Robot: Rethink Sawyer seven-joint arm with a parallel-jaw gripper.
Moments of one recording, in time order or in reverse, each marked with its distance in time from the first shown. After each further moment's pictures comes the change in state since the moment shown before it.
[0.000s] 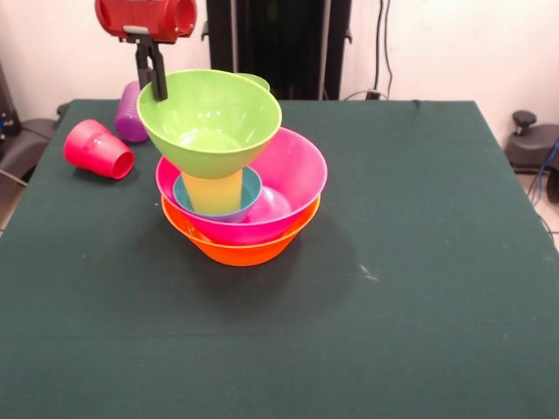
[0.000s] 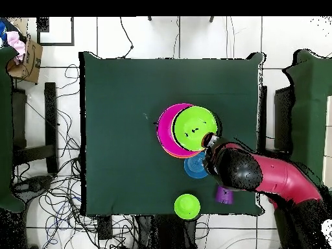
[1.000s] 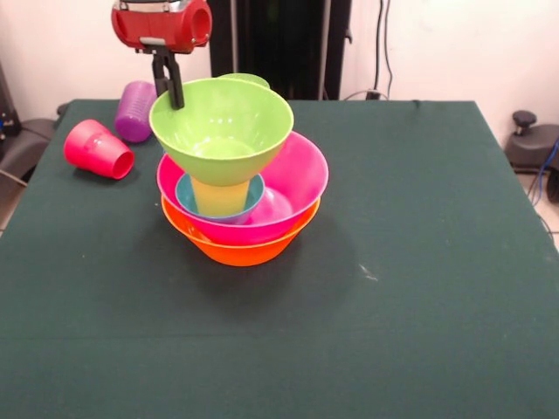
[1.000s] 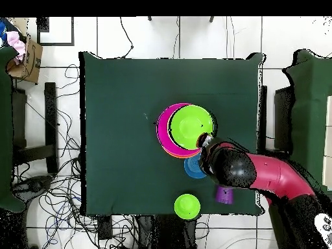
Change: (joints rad) arm 0.017 0.032 0.000 0.000 0.000 0.000 0.000
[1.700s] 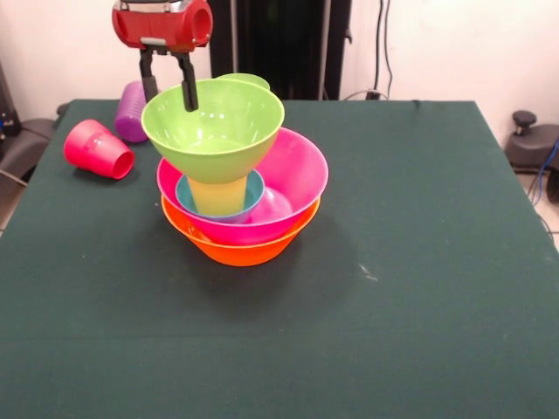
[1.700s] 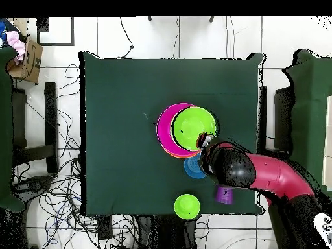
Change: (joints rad) arm 0.002 0.000 -0.001 0.000 0.000 0.000 0.000
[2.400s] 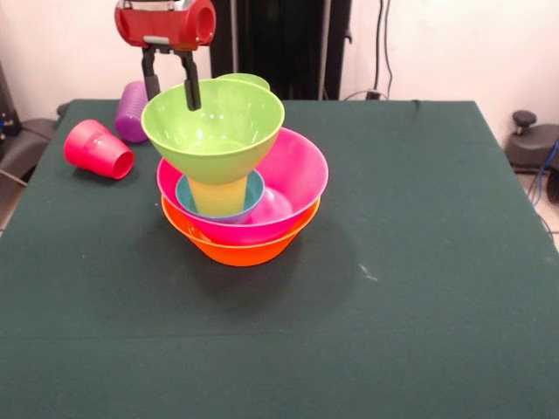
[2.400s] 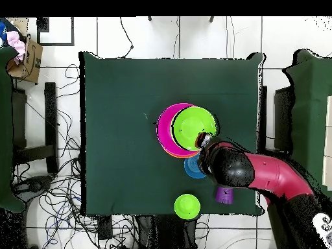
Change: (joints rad) arm 0.009 -0.016 -0.002 0.000 0.000 0.001 0.000
